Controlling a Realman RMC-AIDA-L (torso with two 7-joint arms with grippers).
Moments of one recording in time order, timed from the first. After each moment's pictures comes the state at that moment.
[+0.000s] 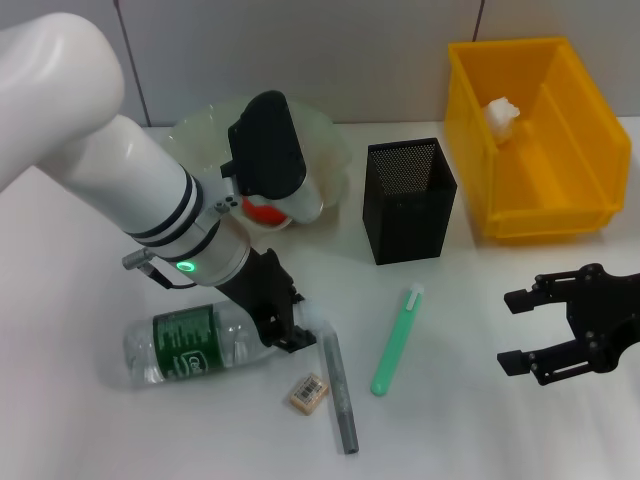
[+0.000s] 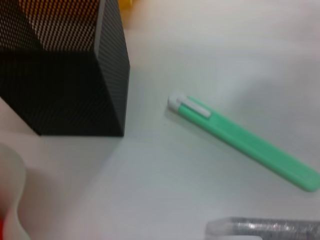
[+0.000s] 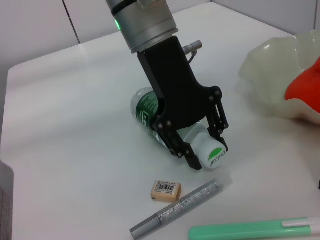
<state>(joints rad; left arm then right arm) -0.89 -2.08 1.47 0.80 2.41 1.24 -1.97 0.54 2.06 -0.70 -1.02 -2.30 -1.79 1.57</state>
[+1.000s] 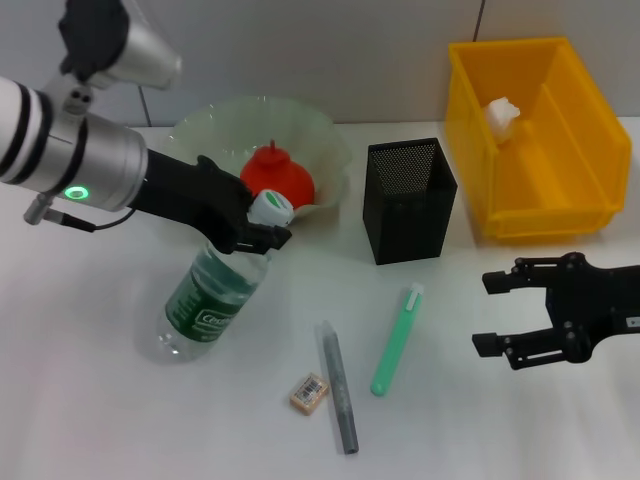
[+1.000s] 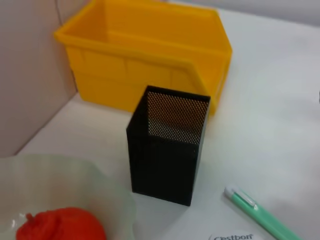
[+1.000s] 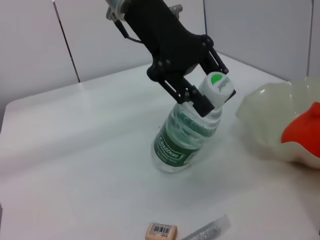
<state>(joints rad) -0.71 -2.06 1.09 1.14 2.31 1.46 -1.97 0.52 2.07 -0.69 -0.93 -2.19 -1.73 1.45</state>
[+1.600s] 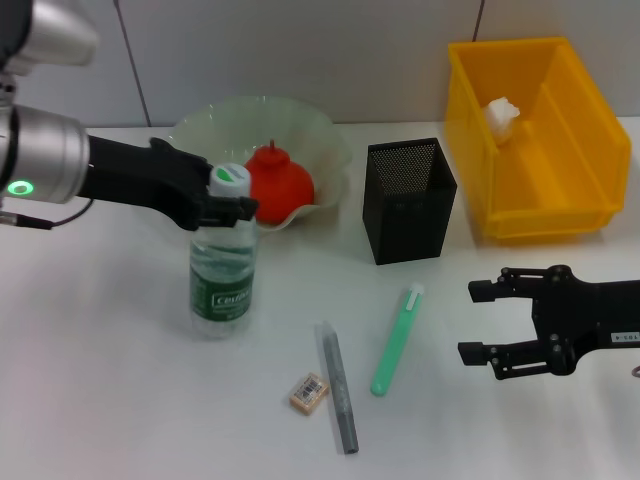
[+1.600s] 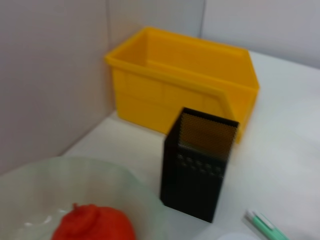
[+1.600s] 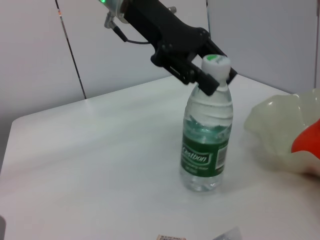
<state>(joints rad) -0.64 -2.06 0.97 1.19 2.25 1.48 -1.96 0.51 2.08 -0.68 -0.82 -2.15 -1.69 1.36</state>
